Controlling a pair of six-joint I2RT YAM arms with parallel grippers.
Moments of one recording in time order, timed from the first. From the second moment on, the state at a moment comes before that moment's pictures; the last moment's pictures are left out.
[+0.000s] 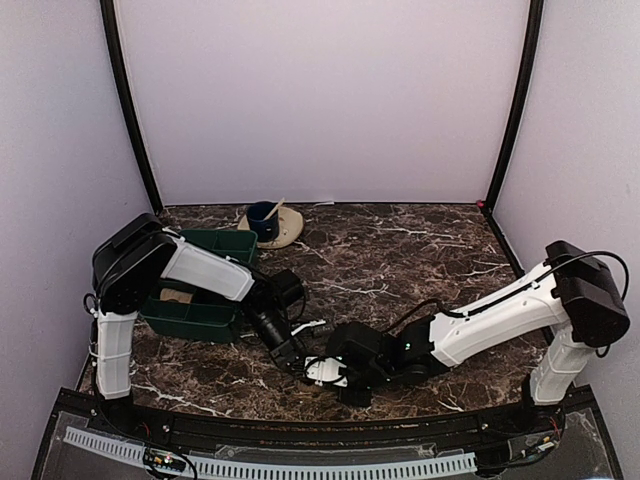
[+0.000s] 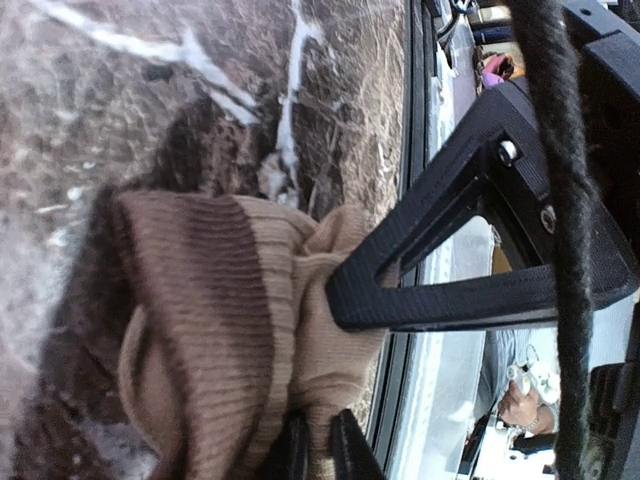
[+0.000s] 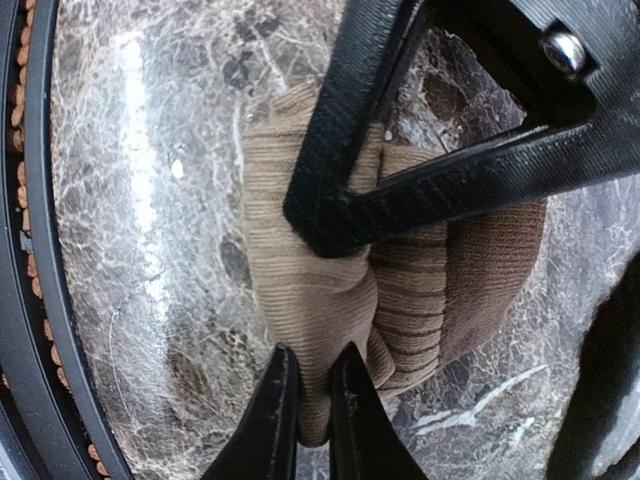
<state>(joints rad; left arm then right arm) -0.83 2.09 1.21 -0.65 1.02 0.22 1.34 1.73 0.91 -0.17 0.10 -0.21</state>
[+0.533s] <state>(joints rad) -0.78 1.89 1.08 -0.45 0.96 0.04 1.19 1.74 0.92 -0.18 -0.17 -0.11</state>
